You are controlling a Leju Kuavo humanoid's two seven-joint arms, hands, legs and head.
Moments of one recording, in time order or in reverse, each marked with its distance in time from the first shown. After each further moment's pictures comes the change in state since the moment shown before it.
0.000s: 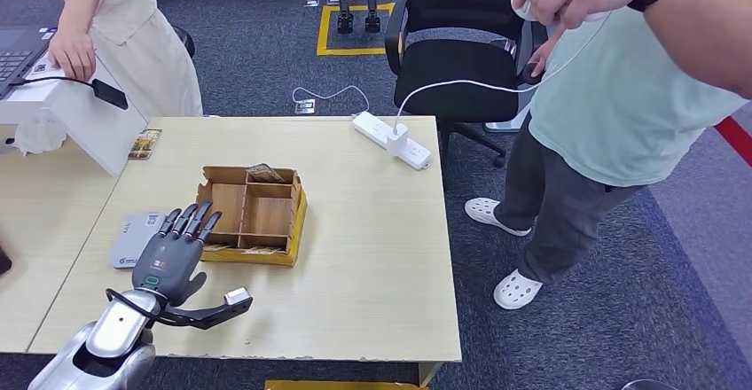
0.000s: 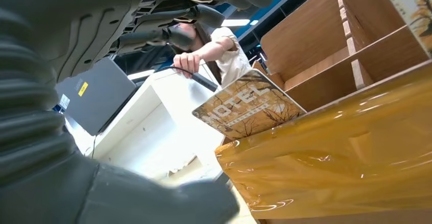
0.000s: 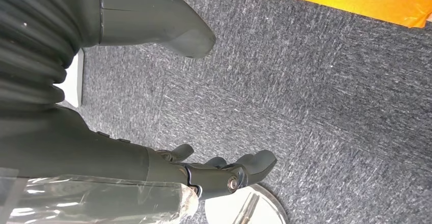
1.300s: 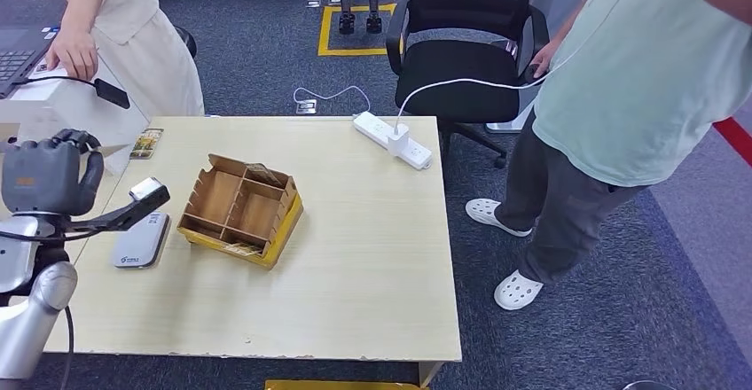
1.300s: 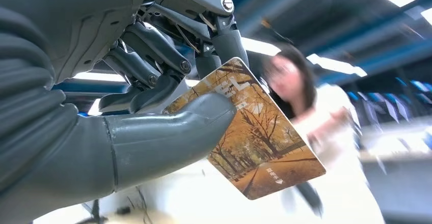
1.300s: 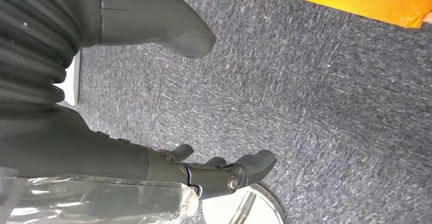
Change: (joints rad) left arm -0.222 0.076 0.307 -0.008 0.151 0.127 -0.044; right arm 0.000 0.004 -0.020 0.000 0.027 0.003 -0.017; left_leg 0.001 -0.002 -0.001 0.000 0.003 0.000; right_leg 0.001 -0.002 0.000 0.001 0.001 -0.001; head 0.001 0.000
